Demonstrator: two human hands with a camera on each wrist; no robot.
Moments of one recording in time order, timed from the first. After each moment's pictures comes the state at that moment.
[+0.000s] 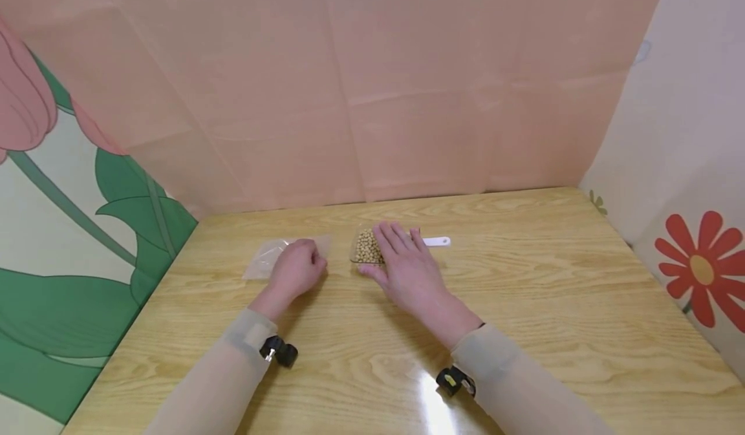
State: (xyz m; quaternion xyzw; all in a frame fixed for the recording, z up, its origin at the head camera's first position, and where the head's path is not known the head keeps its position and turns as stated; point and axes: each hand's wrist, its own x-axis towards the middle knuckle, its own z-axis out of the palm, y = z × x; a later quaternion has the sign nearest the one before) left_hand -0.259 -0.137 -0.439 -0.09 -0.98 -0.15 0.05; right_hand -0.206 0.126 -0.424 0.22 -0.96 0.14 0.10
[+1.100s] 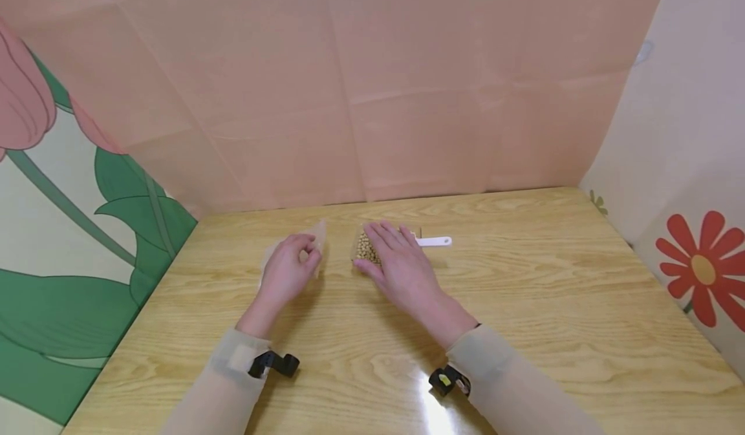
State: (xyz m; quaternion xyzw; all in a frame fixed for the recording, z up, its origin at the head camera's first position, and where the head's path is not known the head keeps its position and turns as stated) left_hand -0.234 -0.139 -0.422 -0.10 -0.94 -0.30 0.14; right_hand -0.207 0.119 -0.421 0.25 -0.93 0.21 0.16
